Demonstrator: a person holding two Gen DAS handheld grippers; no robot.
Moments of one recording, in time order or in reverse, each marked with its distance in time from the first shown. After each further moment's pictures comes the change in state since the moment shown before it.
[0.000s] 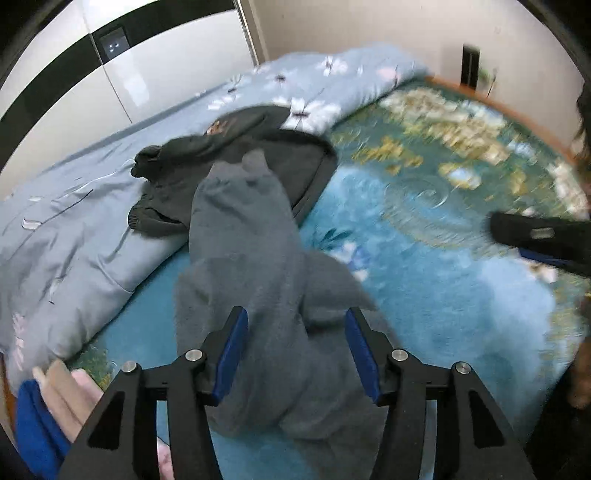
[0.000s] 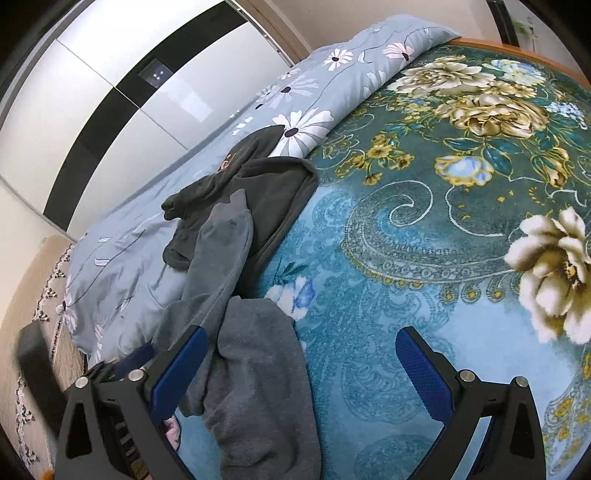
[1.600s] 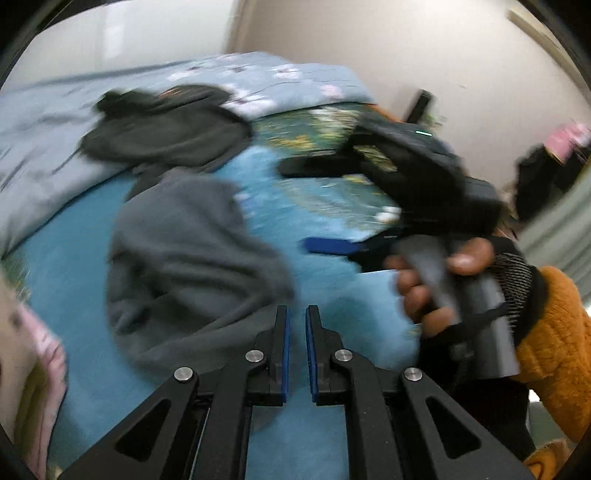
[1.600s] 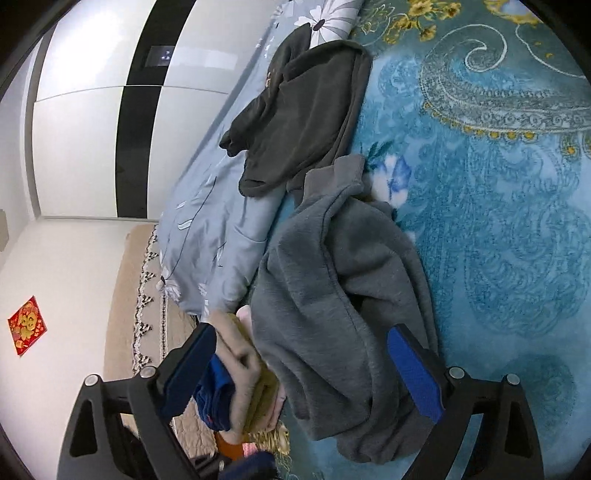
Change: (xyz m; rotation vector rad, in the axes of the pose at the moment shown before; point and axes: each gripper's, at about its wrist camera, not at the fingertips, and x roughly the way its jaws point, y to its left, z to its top) left arm -0.092 0.024 -0.117 -0.257 -0.032 -0.427; right arm 0.064 -0.004 -0.035 0.223 0.373 0.425
